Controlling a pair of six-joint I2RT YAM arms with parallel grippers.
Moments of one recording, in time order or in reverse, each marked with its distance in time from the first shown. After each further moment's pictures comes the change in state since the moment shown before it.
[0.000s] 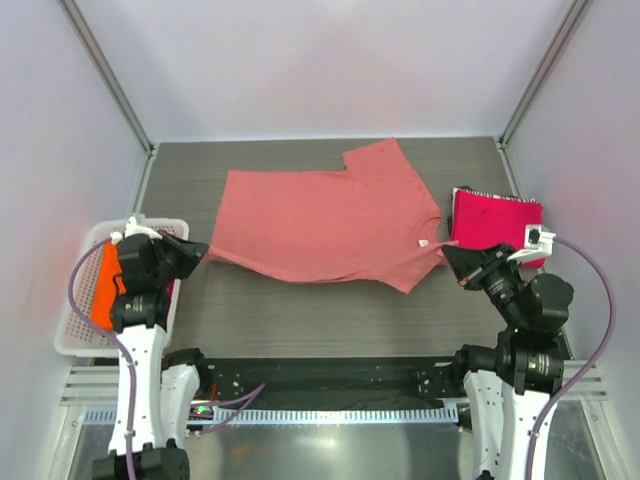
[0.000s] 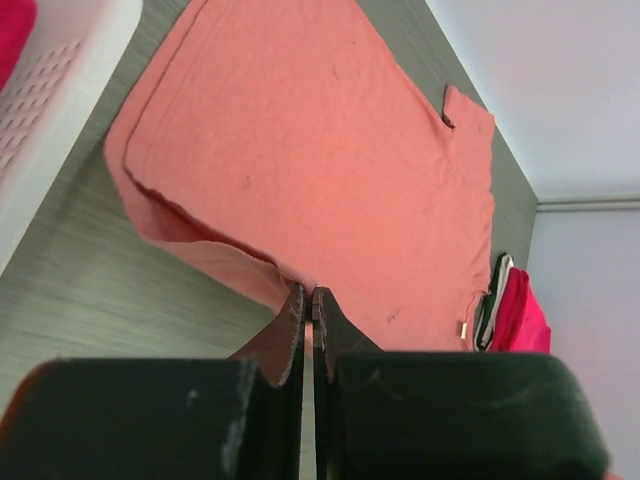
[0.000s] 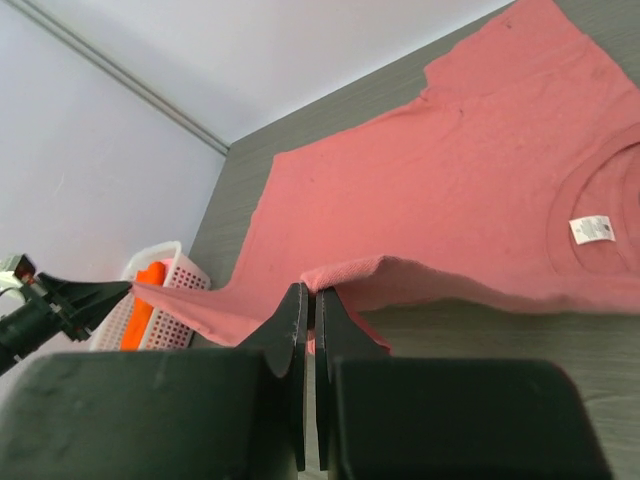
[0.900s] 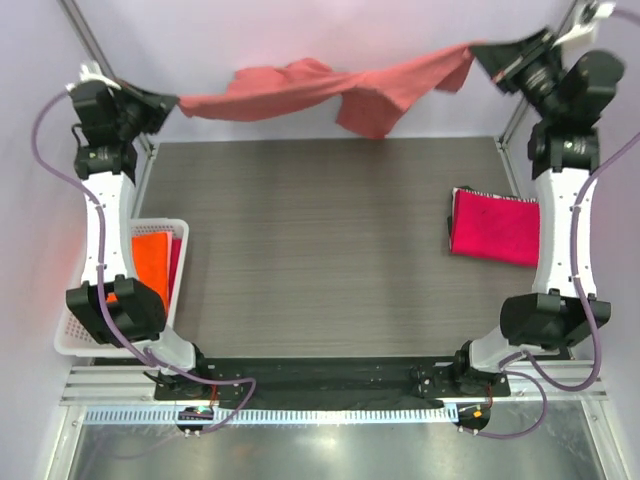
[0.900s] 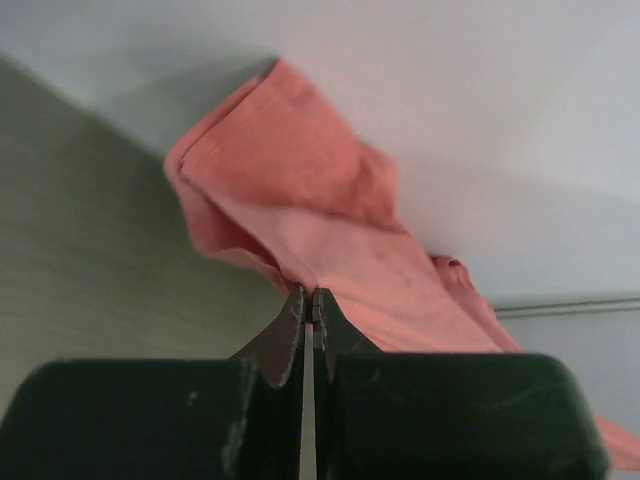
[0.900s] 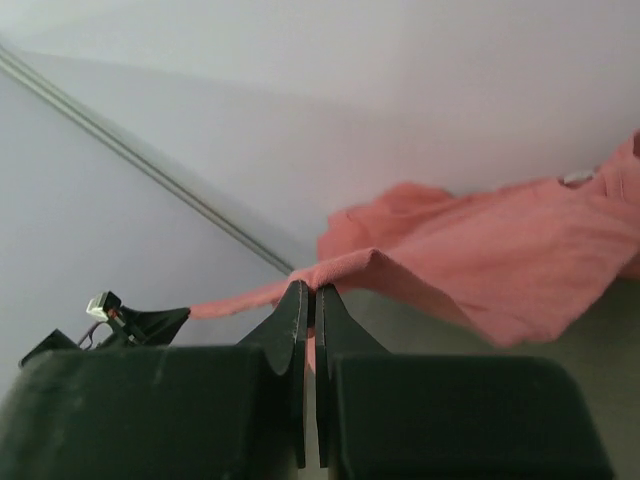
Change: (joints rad) left arm 0.020 0.888 1.125 0.134 0.072 -0.135; right arm 0.013 1.224 1.222 0.362 -0.048 0.189
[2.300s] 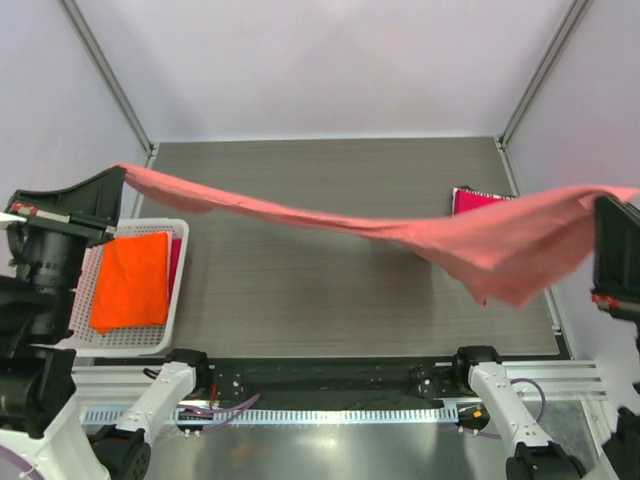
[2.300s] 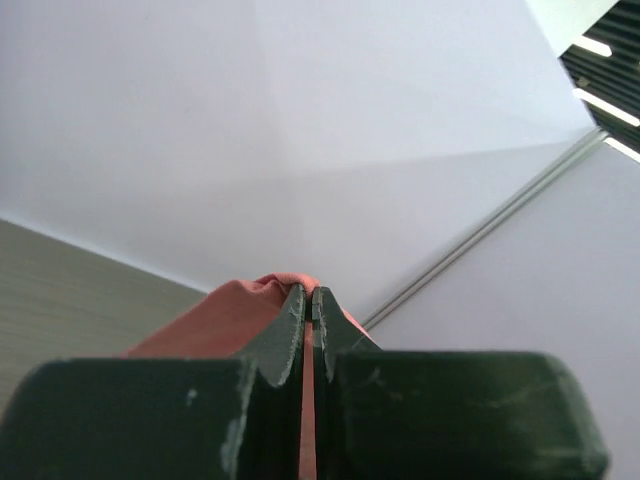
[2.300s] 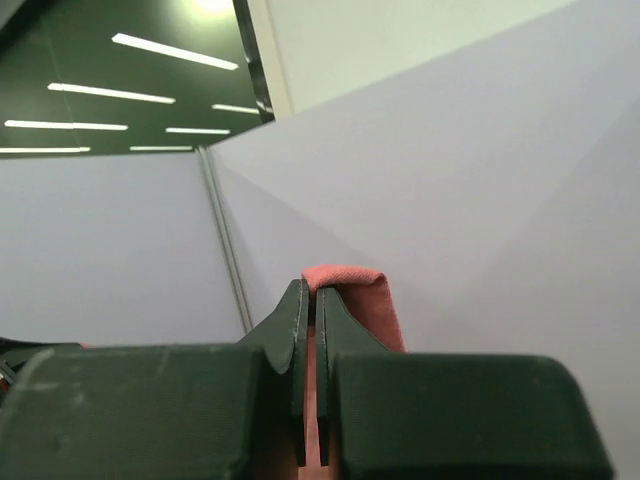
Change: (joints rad) left arm -0.346 -0.777 0.049 -0.468 -0.407 0.196; right arm 0.192 -0.873 -0.063 -0.385 0.365 -0.337
